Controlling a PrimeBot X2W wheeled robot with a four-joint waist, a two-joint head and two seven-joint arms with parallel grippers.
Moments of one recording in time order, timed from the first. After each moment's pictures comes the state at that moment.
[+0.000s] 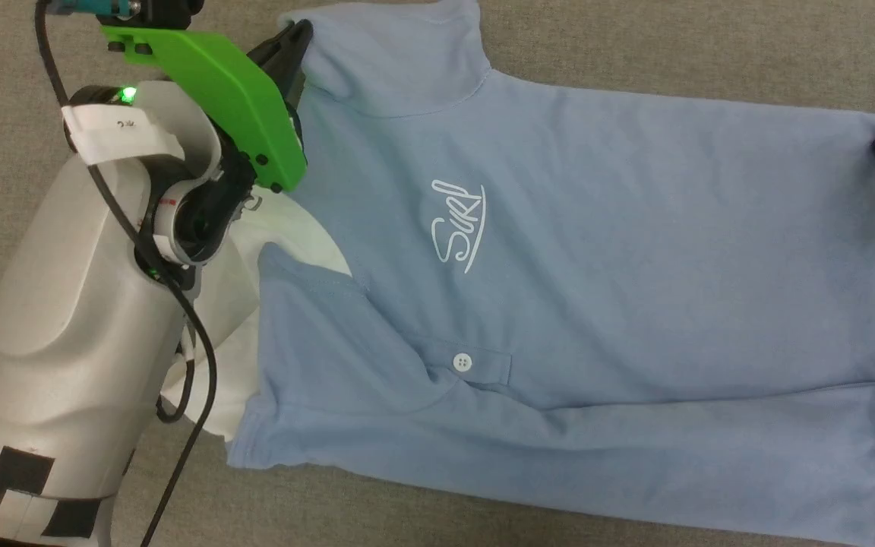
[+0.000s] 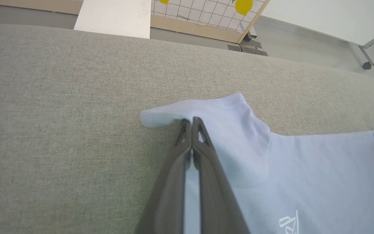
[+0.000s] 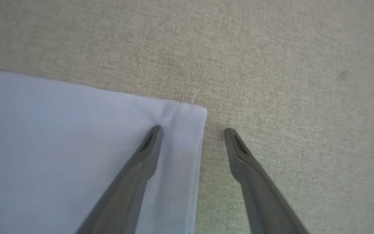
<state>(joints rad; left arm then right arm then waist) -0.85 0.37 -0.42 0.15 -0.79 0.11 0.45 -0.66 -0.40 -0.09 0.17 0.18 0.13 0.96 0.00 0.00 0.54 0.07</state>
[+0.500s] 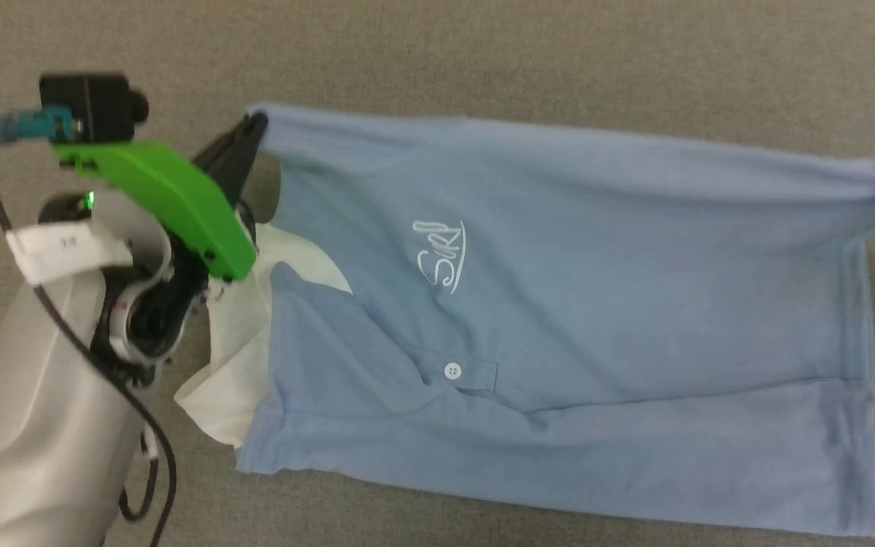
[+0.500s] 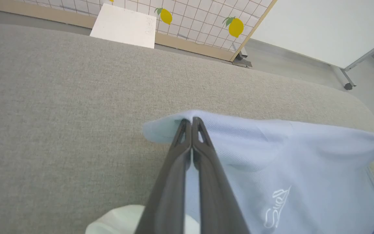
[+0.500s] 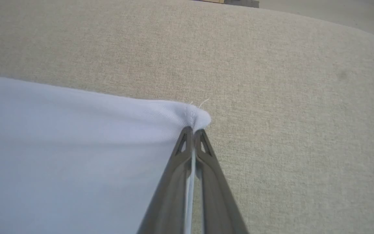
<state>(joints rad) -0.62 0.45 -0.34 0.03 -0.87 0.10 0.39 -0.46 -0.34 -0.21 0.07 0.27 0.13 0.76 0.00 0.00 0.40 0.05</state>
